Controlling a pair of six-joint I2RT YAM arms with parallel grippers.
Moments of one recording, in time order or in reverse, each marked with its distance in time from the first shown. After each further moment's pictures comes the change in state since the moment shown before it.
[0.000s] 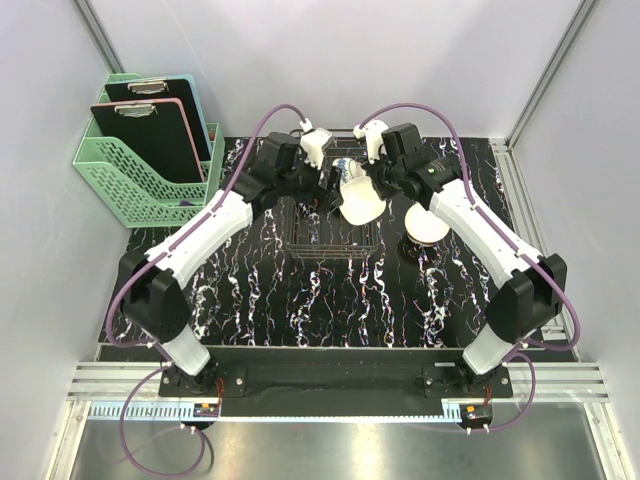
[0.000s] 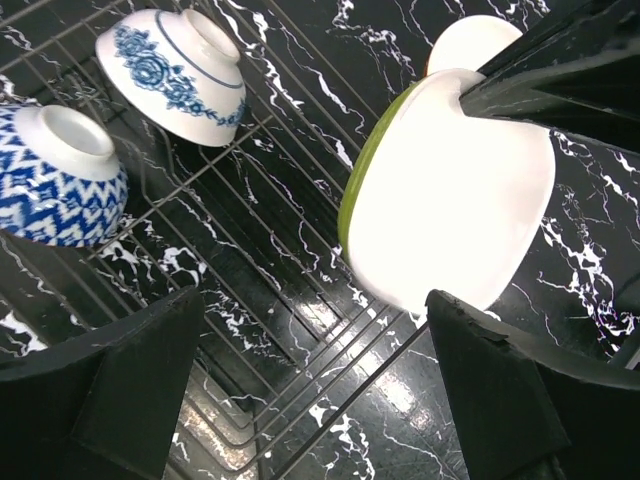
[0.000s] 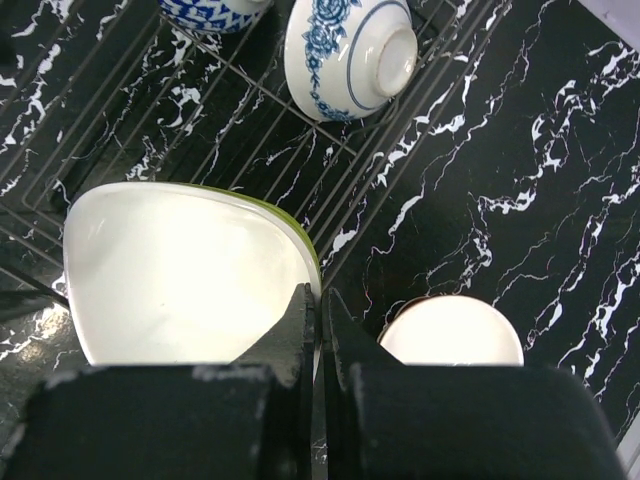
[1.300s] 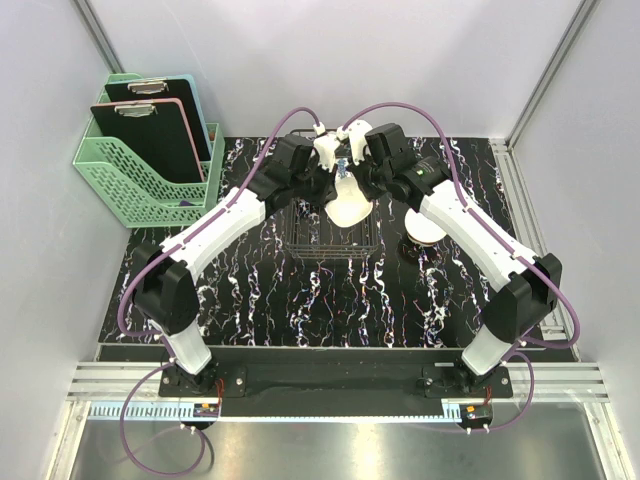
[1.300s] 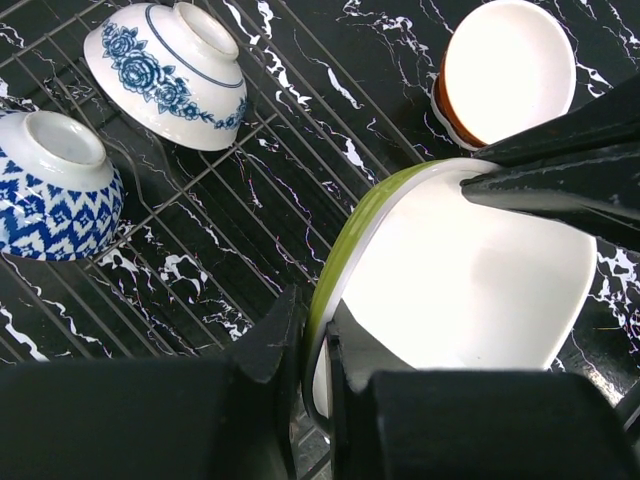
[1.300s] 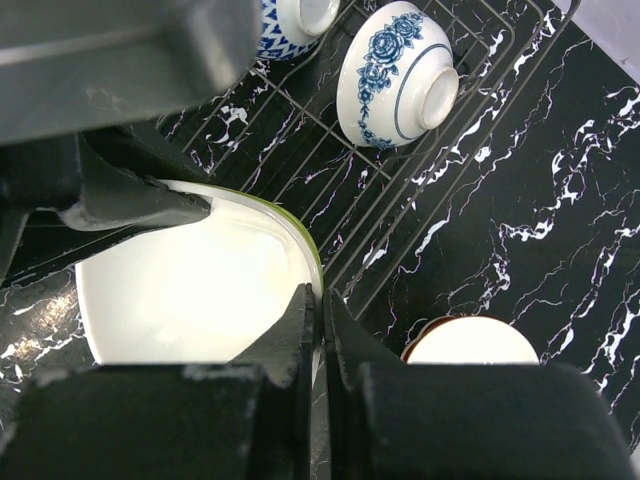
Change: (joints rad) left arm -0.046 0.082 0.048 0.000 -0.068 0.018; right arm 0.093 0.017 0.071 -0.030 0.027 0.014
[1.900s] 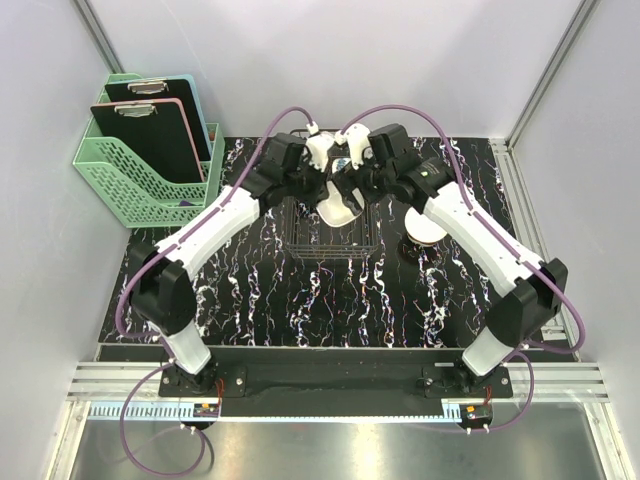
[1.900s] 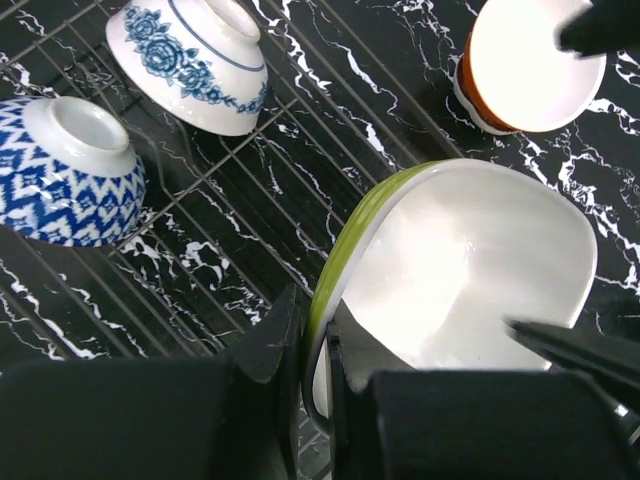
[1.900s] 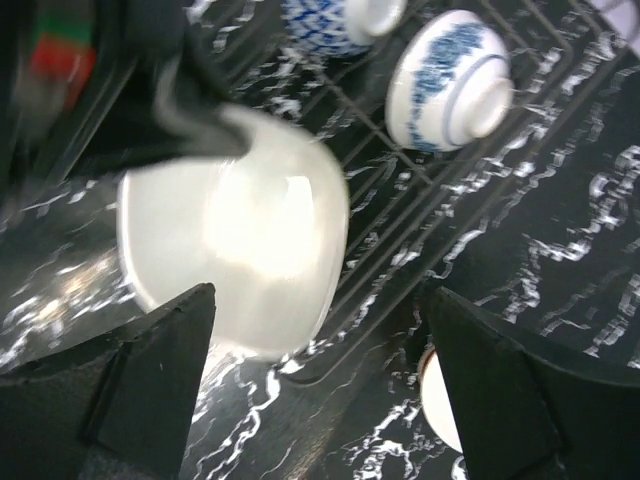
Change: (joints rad) left arm 0.034 -0.008 -0.008 -0.024 0.012 0.045; right arm 0.004 -0.017 0.002 -0.024 -0.074 -0.036
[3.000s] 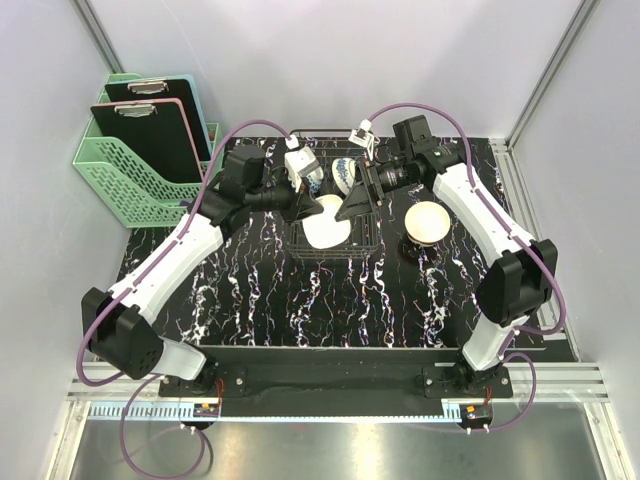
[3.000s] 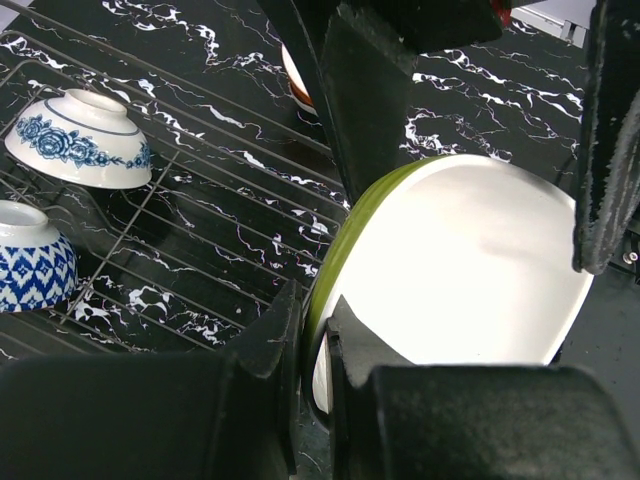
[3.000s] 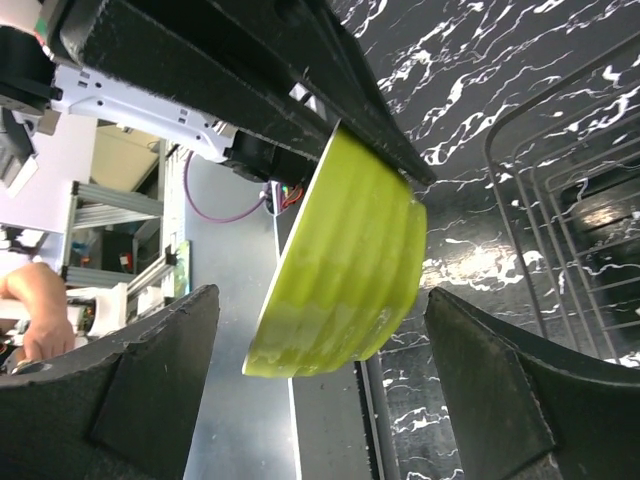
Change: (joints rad) left arm 0.076 -0.309 -0.247 0.089 0.424 0.178; right arm -0.206 0.109 0.040 -0.124 -1.169 0.154
